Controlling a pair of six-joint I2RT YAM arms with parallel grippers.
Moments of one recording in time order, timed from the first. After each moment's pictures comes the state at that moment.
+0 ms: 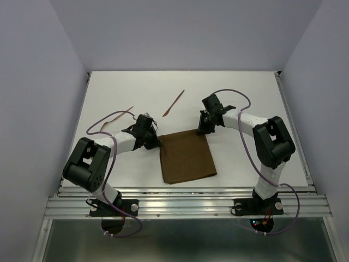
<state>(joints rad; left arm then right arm) -0.46 1.55 0.72 -0.12 0.08 -0.83 0.48 1.84 1.23 -0.42 -0.14 0.64</state>
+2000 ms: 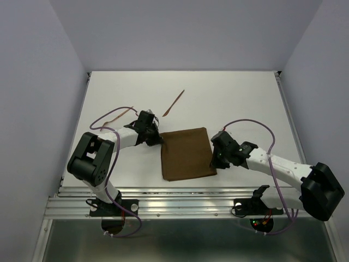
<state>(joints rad) -0.44 1.63 0.80 -0.12 0.11 -0.78 0.75 1.22 0.67 -0.54 0.09 0.89</state>
